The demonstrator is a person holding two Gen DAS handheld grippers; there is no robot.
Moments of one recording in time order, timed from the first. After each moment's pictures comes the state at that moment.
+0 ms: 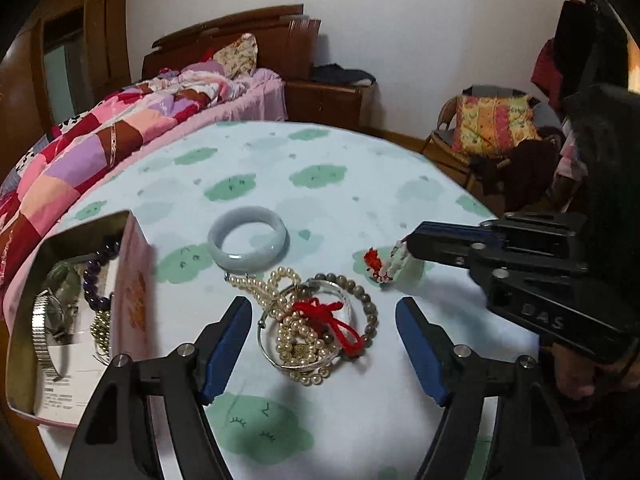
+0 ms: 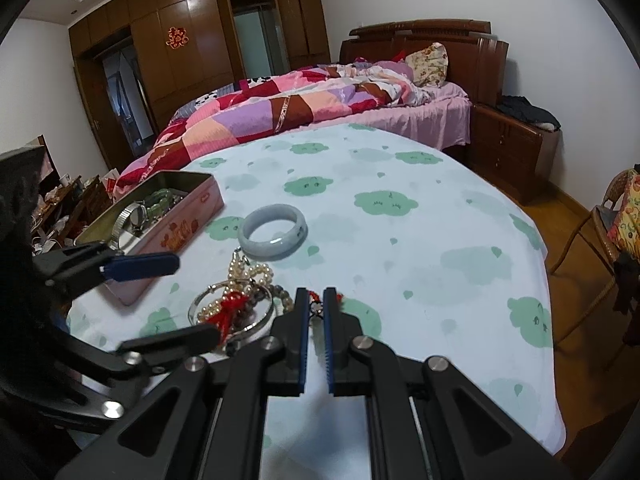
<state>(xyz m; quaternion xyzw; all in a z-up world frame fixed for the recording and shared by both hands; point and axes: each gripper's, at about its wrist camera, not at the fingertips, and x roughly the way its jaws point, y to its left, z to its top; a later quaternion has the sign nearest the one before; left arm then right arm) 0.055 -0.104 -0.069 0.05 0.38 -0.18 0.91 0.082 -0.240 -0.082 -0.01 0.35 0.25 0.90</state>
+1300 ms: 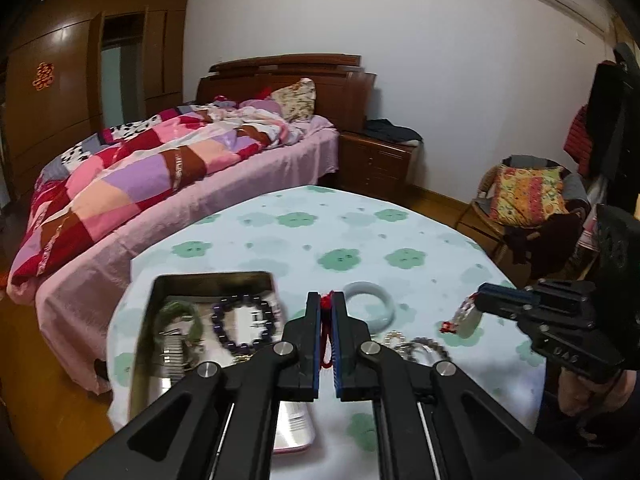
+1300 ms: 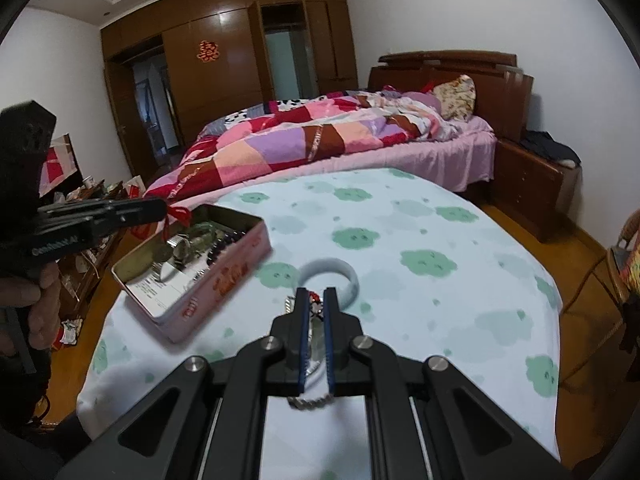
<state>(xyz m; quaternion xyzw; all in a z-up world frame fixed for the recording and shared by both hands) 0.051 0.010 0.010 -0.01 0.31 -0.11 0.95 0.075 -0.200 -0.037 -0.03 0.30 0.29 0.91</state>
